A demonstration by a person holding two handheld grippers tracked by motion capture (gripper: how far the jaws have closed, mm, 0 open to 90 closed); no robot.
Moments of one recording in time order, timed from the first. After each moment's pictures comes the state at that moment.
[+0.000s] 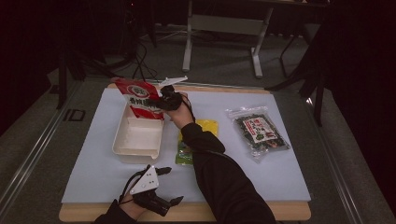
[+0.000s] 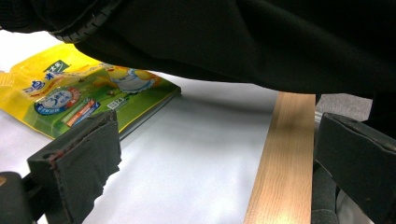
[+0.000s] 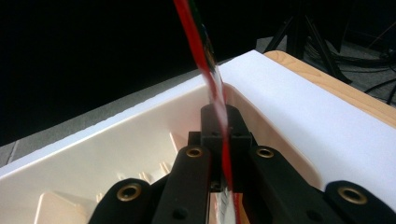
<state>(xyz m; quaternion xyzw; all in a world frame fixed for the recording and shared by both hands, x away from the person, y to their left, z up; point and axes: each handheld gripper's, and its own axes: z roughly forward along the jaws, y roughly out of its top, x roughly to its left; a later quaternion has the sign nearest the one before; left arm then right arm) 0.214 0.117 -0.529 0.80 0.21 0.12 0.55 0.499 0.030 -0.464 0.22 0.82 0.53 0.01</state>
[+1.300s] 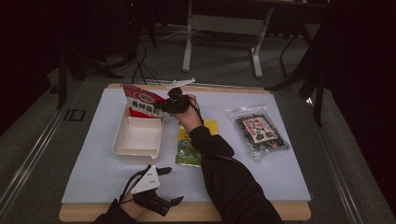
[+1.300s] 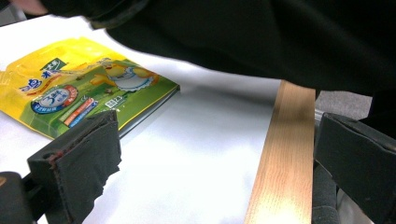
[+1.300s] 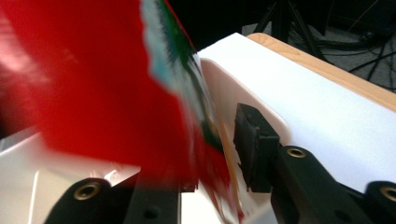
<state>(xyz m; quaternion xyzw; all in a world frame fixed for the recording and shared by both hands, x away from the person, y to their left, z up) 0.215 0.116 -0.530 0.80 0.21 0.12 0.54 0.488 0.000 -0.460 0.24 0.83 0.50 0.03</state>
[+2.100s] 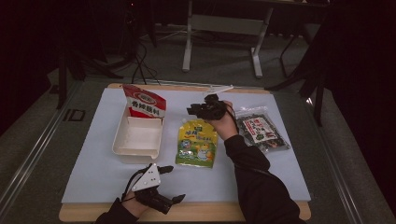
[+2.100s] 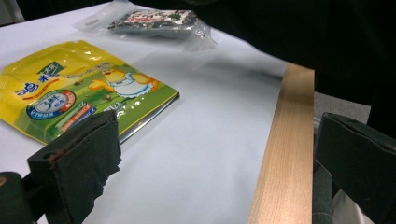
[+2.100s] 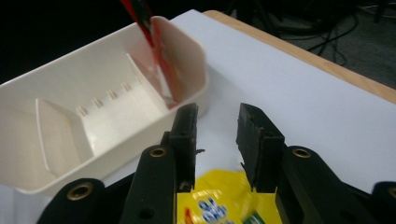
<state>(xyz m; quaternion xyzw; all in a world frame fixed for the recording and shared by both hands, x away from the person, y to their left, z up) 0.220 0.112 -0.530 0.80 0.22 0.11 0.55 0.463 -0.116 -0.449 0.29 0.83 0.48 0.07</state>
